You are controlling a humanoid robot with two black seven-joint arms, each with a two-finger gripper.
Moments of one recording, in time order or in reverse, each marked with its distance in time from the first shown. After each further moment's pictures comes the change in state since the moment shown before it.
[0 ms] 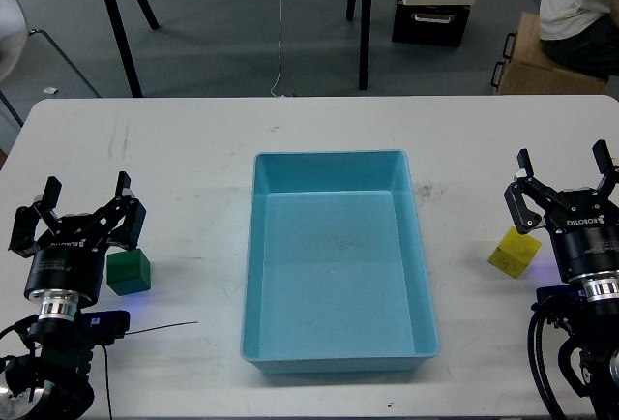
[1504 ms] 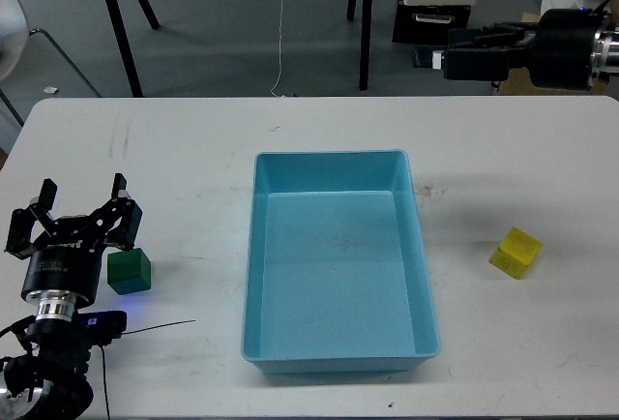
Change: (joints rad) left arm -0.001 0.005 -0.018 0.013 0.004 0.000 0.000; right arm 1.552 -0.786 -1.425 -0.196 -1.814 -0.005 0.456
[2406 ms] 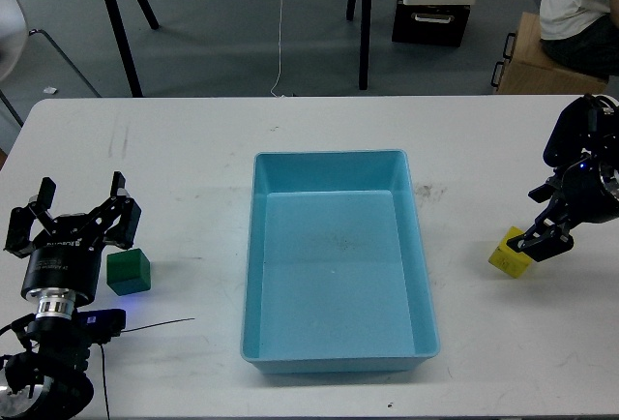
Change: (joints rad) left arm -0.011 -0.003 -0.001 0.018 0.000 0.000 0.000; right arm 0.028 -0.047 -0.561 0.033 -0.213 0.002 -0.001
